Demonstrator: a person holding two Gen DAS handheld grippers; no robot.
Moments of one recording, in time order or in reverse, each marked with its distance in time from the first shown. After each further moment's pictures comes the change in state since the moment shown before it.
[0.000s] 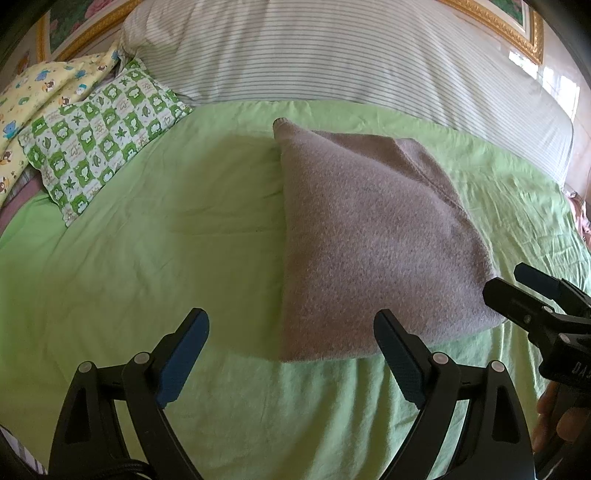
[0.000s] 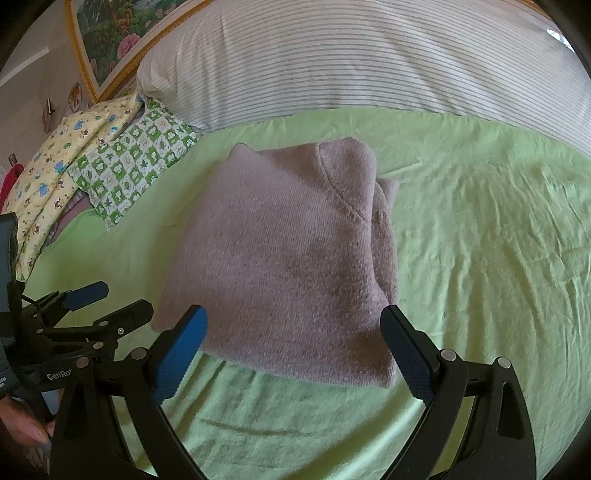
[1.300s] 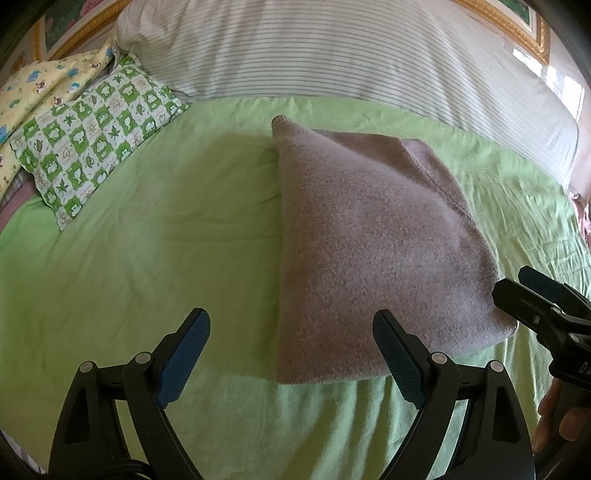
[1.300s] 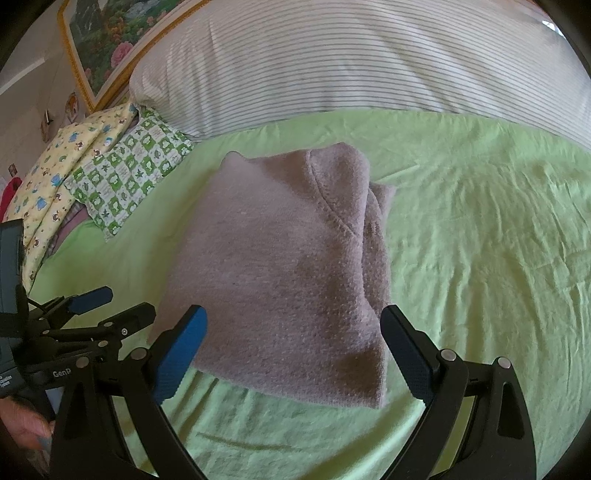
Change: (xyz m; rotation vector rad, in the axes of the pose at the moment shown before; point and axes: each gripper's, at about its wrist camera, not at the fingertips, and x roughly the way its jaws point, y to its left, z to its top) left arm 0.019 0.004 0.020 0.005 0.027 -0.007; right arm 0.008 -0.010 0.013 0.036 0.004 0.011
